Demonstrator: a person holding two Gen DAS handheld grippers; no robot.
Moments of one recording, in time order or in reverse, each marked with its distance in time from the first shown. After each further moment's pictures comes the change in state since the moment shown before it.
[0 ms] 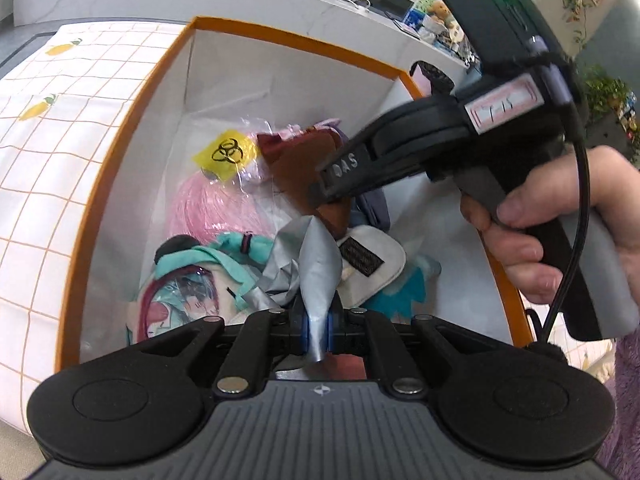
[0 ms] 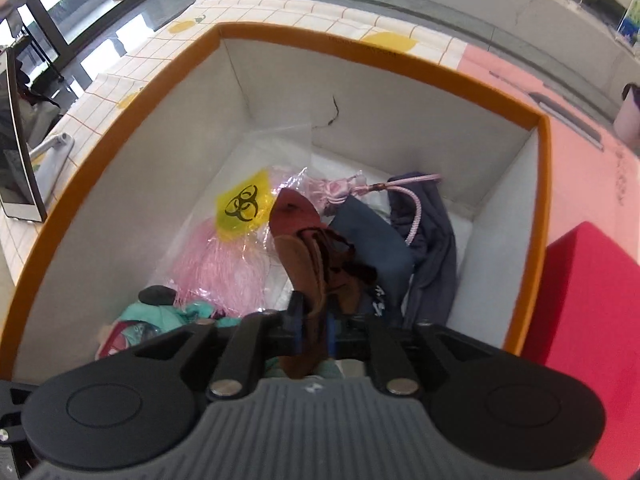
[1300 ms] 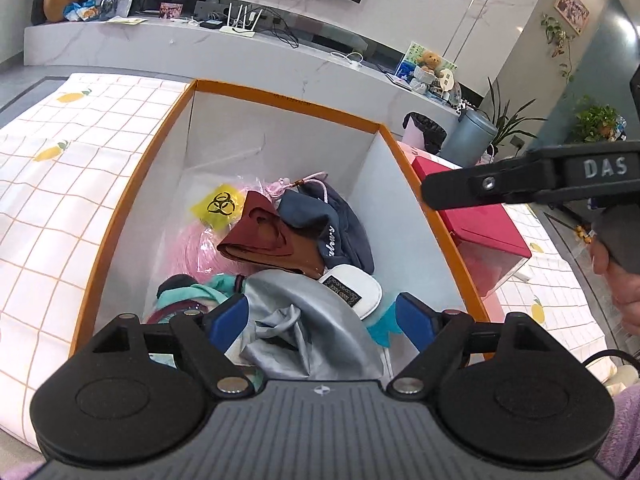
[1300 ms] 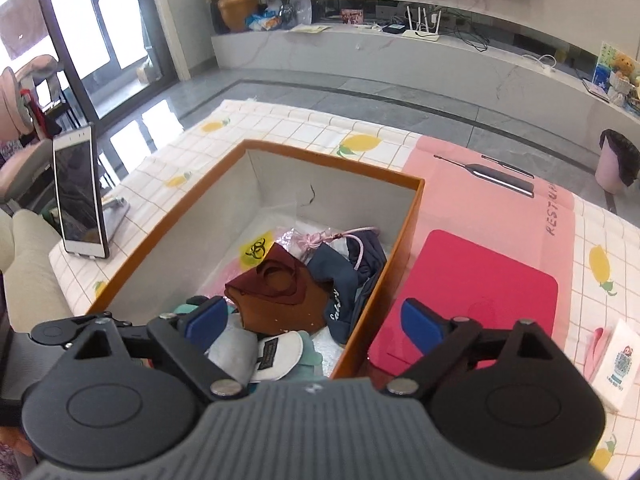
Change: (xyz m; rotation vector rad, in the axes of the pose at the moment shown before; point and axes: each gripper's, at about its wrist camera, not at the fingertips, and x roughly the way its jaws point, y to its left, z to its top) left arm -0.016 -0.010 -0.003 0.019 -0.194 0.012; right arm -0.122 -0.037 -0.064 0.004 -0.306 0.053
